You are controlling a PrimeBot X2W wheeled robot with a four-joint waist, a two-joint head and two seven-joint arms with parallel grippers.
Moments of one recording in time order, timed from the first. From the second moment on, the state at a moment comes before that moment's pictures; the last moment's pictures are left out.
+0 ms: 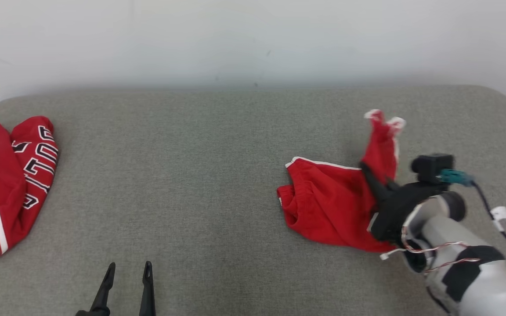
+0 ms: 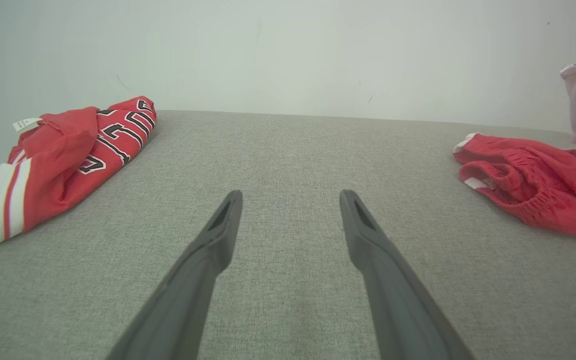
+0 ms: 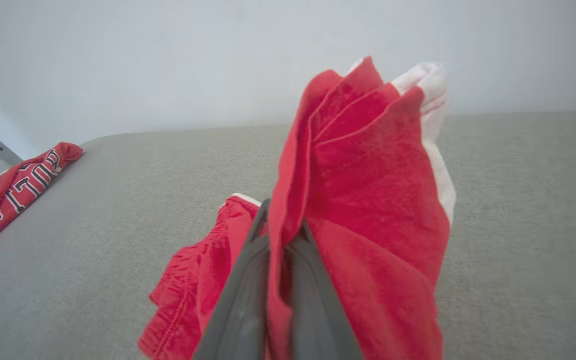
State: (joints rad) left arm 0.04 0.05 -0.04 0.19 -0.13 -0.07 -0.26; right arm -0.74 -0.43 0.83 0.85 1.00 0.13 -0.20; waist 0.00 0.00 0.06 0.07
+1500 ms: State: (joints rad) left arm 0.02 0.05 -0.02 0.17 -0.12 -0.05 -0.26; right arm -0.28 -0.25 0.03 0.33 0.31 0.13 -0.26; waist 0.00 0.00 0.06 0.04
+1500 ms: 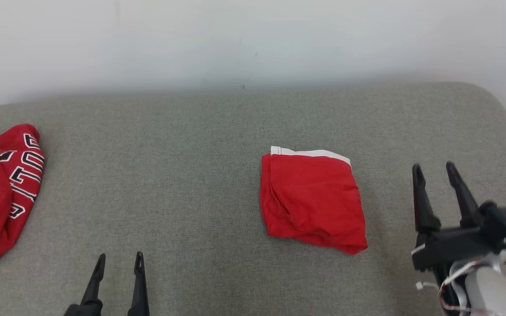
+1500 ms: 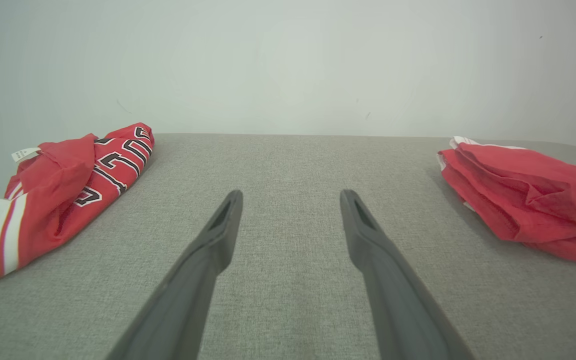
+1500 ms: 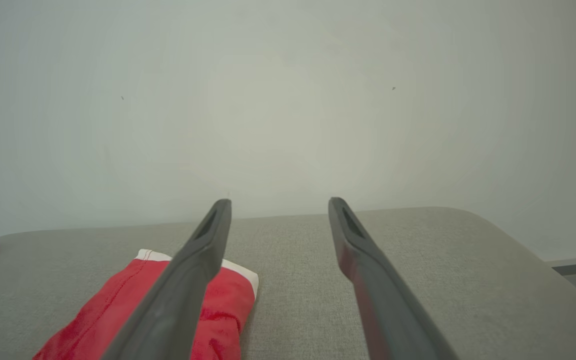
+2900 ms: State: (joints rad) left arm 0.08 0.05 0.05 0.15 -0.05 -0.03 -0.26; right arm 0.00 -0.05 -0.01 0.20 0.14 0.13 -0.26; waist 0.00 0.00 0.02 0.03
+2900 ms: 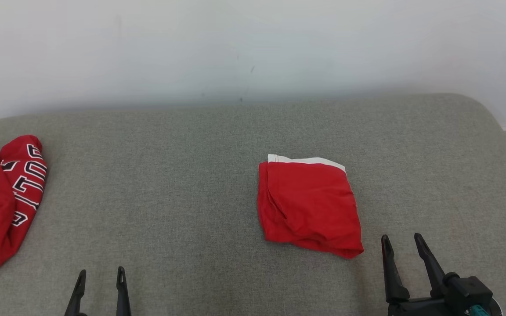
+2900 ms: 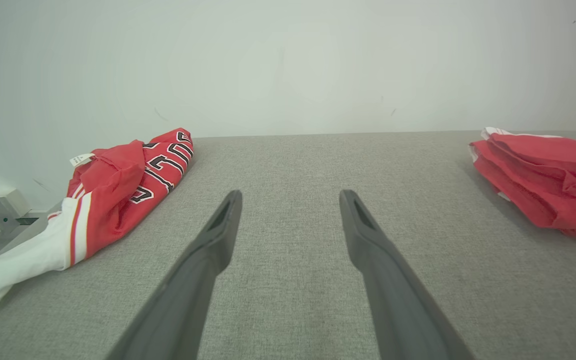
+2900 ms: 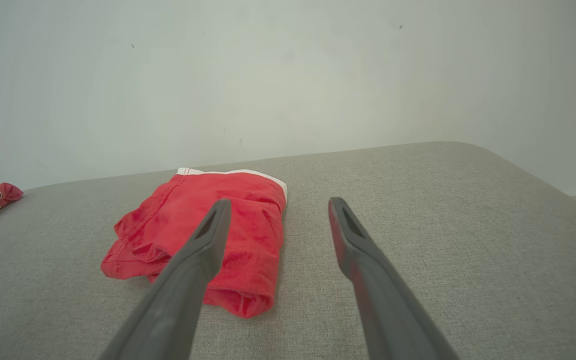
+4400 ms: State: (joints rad) left arm 0.00 0.05 0.01 0.15 -0.05 -0.04 -0.26; right arm -0.48 -0.15 0.05 0.69 0.11 0.13 -0.26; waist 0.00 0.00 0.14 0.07
